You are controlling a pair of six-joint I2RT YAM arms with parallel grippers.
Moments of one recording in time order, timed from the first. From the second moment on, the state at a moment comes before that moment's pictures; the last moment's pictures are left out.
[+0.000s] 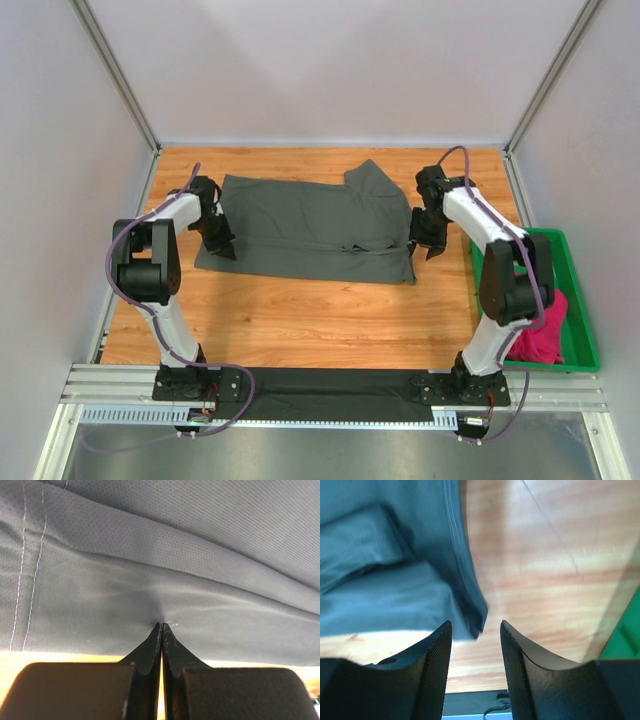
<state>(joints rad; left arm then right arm) 0.00 1.89 1.25 -0.76 0.18 -0.41 0.20 1.82 1.41 -1.02 0.04 0.41</state>
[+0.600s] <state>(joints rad) 0.00 1.83 1.22 -0.76 0.20 -0.41 0.09 1.65 1.00 -0.71 -0.24 0.77</state>
